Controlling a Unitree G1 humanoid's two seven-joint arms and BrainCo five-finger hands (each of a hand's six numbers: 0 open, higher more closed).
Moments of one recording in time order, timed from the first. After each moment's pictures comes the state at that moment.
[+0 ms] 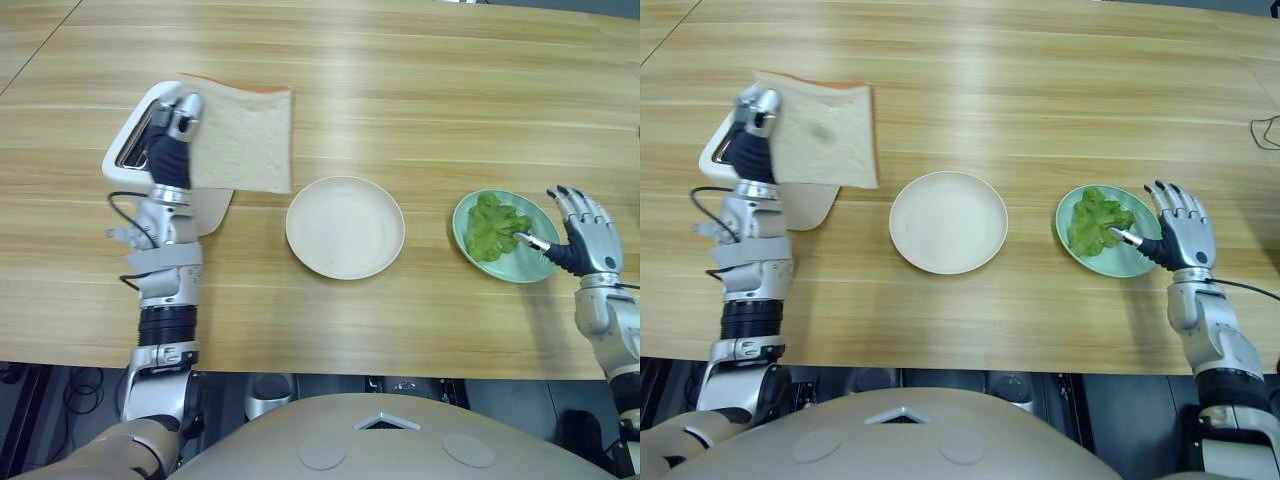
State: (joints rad) left arm -0.30 0.23 0.09 0.19 -0.37 -0.31 -0.37; right arm 0.03 -0.74 -0.02 0.56 -0.84 -0.29 -0.49
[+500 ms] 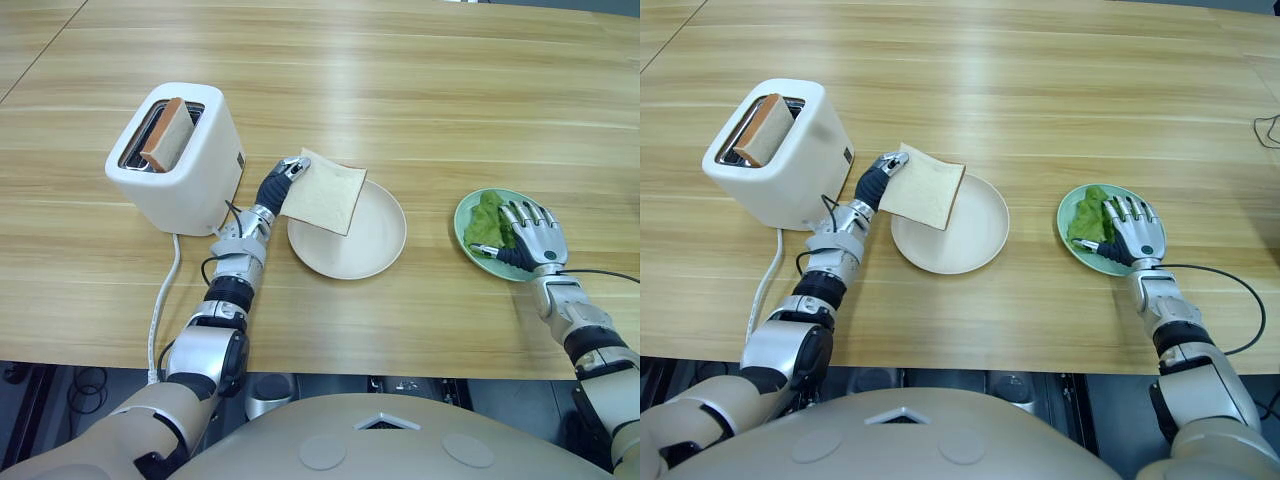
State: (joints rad) left arm -0.53 0.07 0.04 0.94 -0.24 -0.36 -0.48; right arm -0.28 -0.68 0.34 0.99 -0.98 -0.14 -0.66
